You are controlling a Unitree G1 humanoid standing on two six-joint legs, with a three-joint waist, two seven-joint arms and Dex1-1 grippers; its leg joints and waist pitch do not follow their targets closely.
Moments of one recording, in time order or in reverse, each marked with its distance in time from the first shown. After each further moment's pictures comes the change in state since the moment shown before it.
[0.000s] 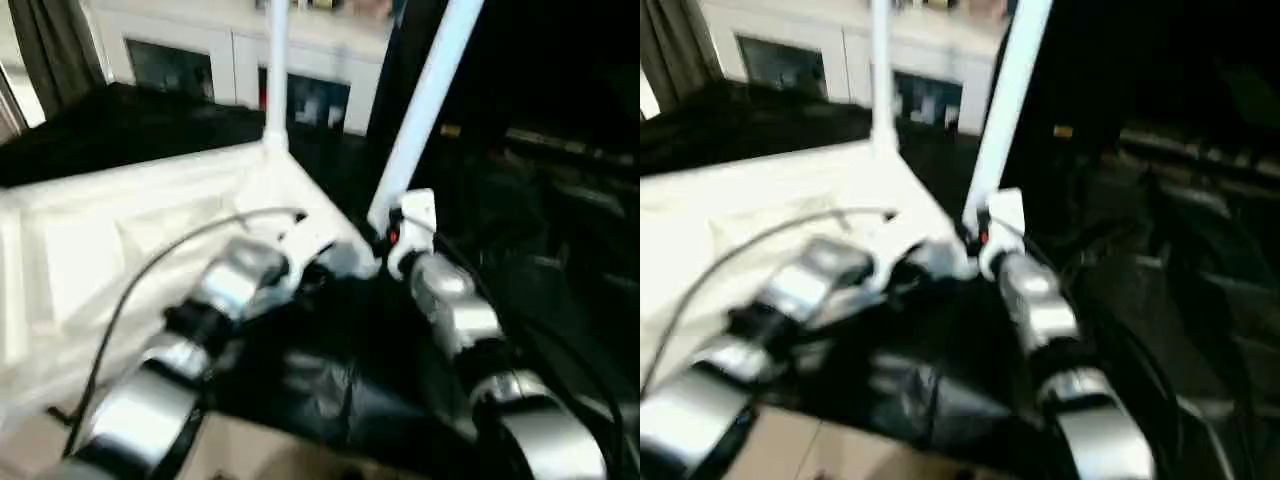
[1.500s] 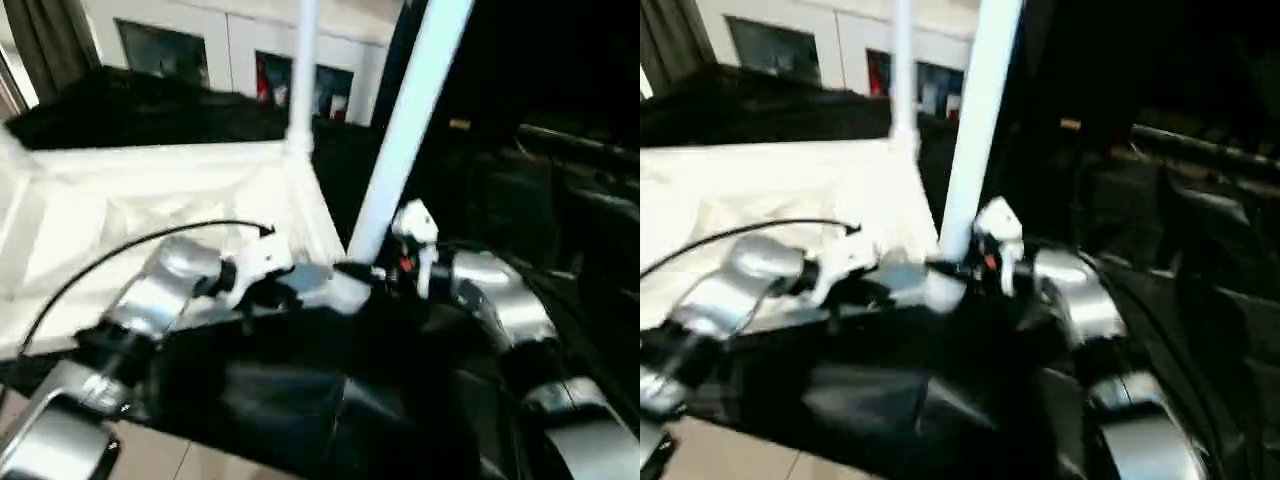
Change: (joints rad) left arm 0.226 0.376 -0.042 -0.407 -0.060 -0.176 -0.535; right arm 0.129 -0.253 0.155 -0.313 0.017 0.060 0.947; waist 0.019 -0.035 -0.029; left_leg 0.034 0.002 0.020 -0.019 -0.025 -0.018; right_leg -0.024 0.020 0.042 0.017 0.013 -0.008
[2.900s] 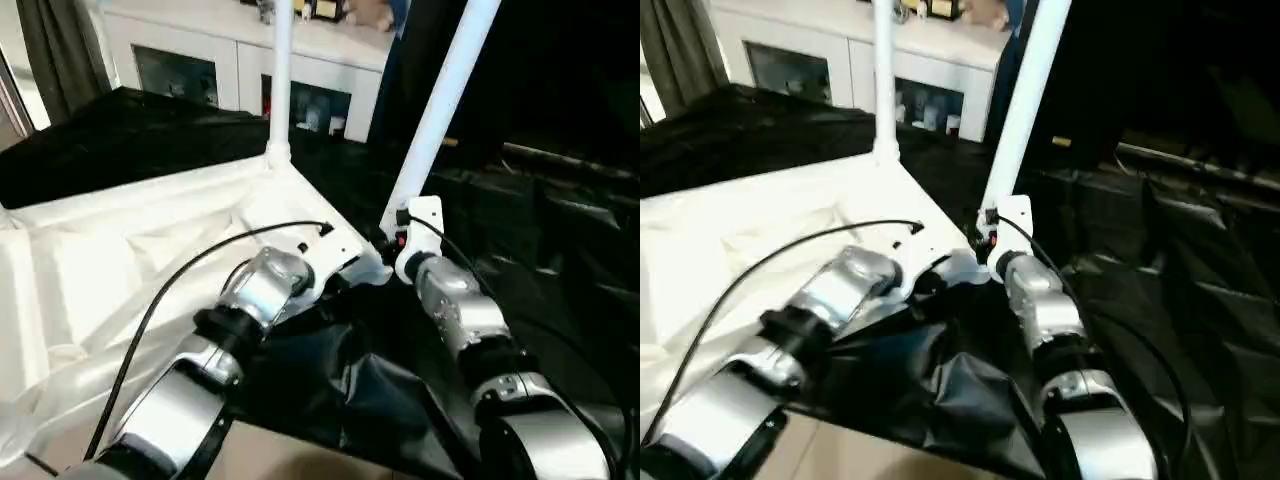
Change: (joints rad) left arm -0.223 -0.457 -0.009 0.429 0.151 0.191 0.584; right arm -0.119 0.242 -0.193 0.269 -0.037 0.093 -0.978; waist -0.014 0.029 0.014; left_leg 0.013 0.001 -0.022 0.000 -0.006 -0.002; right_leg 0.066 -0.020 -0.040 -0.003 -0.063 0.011
